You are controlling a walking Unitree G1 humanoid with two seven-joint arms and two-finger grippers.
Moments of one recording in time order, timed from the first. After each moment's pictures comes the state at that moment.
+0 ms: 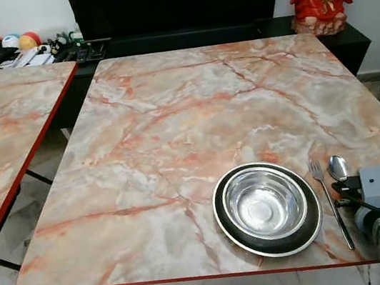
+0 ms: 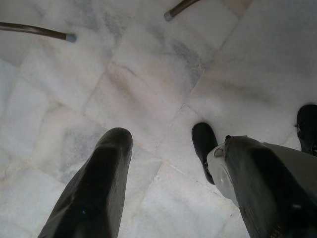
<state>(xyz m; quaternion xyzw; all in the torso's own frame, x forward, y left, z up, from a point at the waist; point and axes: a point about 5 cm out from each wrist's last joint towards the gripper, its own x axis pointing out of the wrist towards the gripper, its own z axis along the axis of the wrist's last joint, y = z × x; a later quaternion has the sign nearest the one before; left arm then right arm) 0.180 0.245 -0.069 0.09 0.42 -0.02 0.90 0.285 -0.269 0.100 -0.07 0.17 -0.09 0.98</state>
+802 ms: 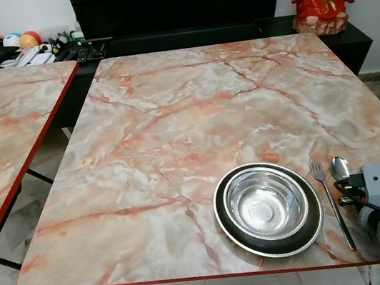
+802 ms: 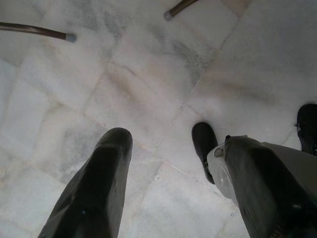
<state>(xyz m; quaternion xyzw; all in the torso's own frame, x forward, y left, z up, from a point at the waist) 0.180 0.244 -0.069 0.09 0.42 -0.02 0.90 0.281 -0.266 0.115 -0.09 0.15 -0.10 0.98</state>
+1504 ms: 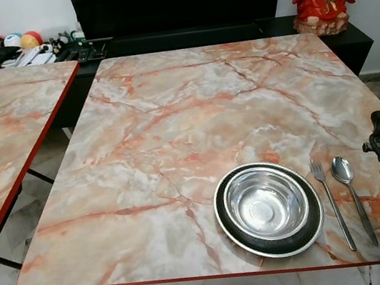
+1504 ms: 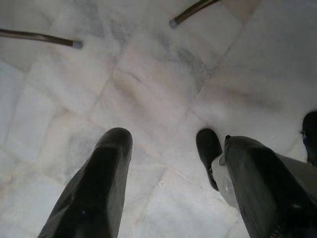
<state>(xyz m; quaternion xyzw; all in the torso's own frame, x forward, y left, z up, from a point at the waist) 0.189 0.244 -0.065 0.10 0.41 -0.01 0.91 0.293 -0.264 0.202 -0.06 -0.15 -0.12 0.98</state>
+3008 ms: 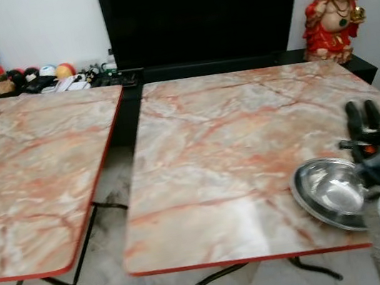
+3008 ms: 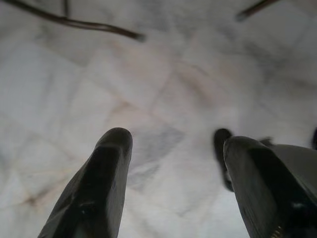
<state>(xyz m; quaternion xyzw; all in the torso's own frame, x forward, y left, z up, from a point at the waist) 0.169 0.251 -0.074 0.09 0.44 0.00 0.89 0.303 -0.219 0.201 -0.01 -0.21 -0.04 0.98</state>
